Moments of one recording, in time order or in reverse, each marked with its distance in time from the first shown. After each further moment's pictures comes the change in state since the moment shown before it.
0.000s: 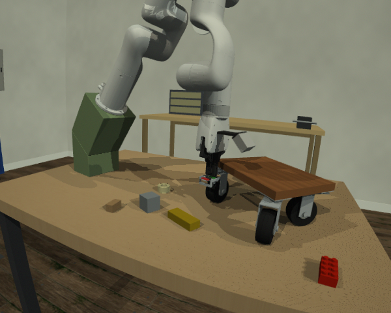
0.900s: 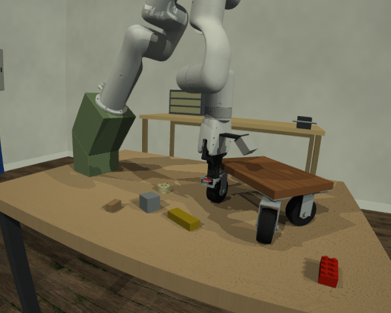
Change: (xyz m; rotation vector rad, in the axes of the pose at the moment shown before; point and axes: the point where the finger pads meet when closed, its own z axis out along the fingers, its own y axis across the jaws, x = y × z) arm 0.006 -0.002 0.005 0.010 -0.009 -0.002
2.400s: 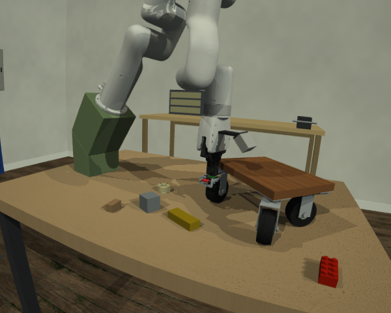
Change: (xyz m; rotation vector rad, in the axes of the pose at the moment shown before) arm -0.003 0.001 -0.007 0.003 -0.005 0.001
